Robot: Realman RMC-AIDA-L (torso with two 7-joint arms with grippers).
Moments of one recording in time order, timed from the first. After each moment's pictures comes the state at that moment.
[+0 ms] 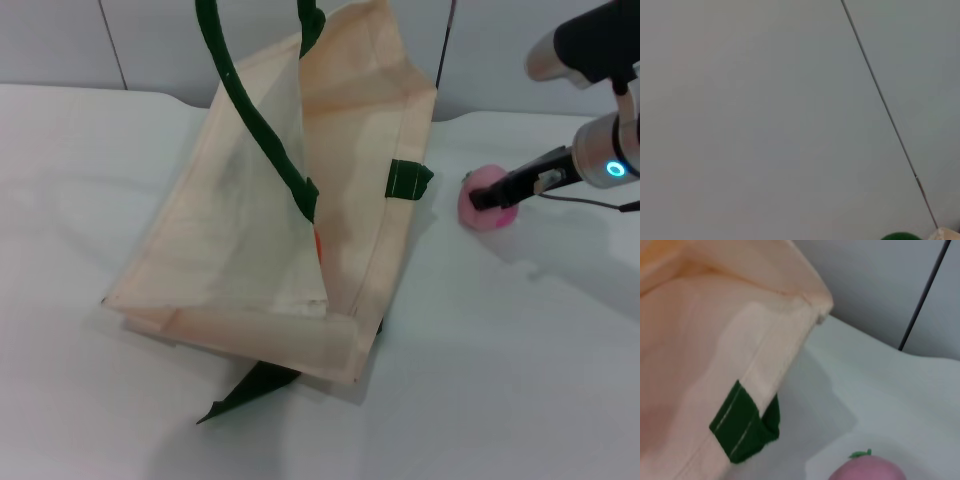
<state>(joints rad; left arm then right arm) -0.65 -2.03 1.45 2.03 -0.22 -1.36 0.28 0.95 2.02 -1.14 -0.53 0.61 0.90 -0.81</state>
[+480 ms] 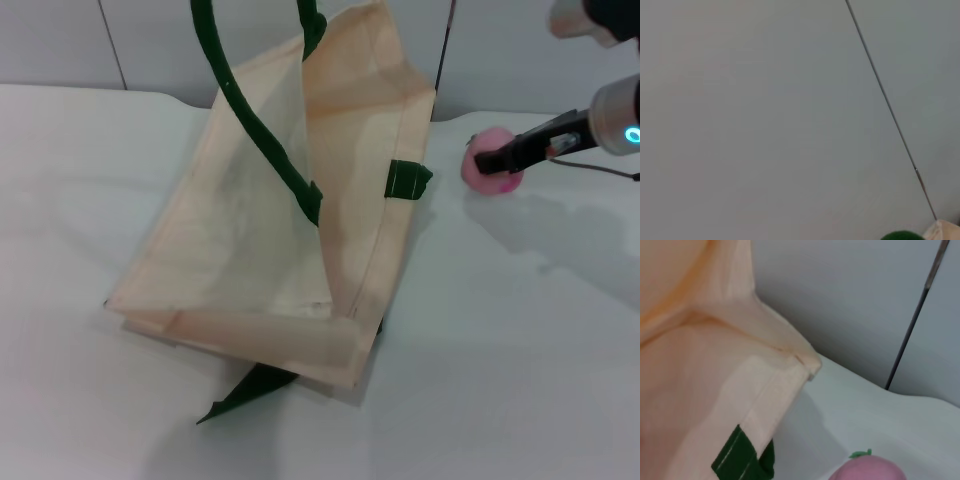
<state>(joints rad) -0.64 -2.03 1.46 2.03 -0.22 -1.36 0.29 0.90 2.02 -1.14 -0.70 0.62 0.97 -0.78</state>
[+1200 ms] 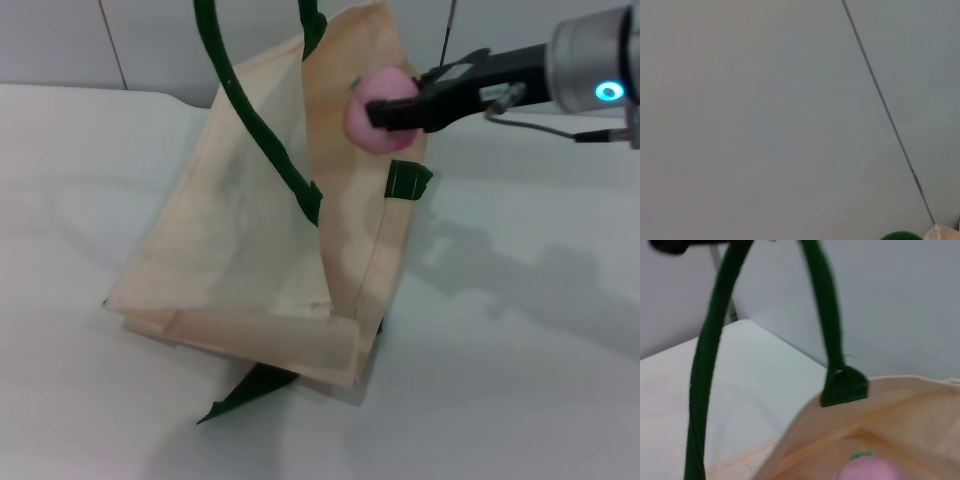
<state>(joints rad) -0.64 -2.03 1.46 2.03 -0.22 -1.35 0.29 0.75 2.03 -1.34 -1.16 1.01 1.16 -0.79</state>
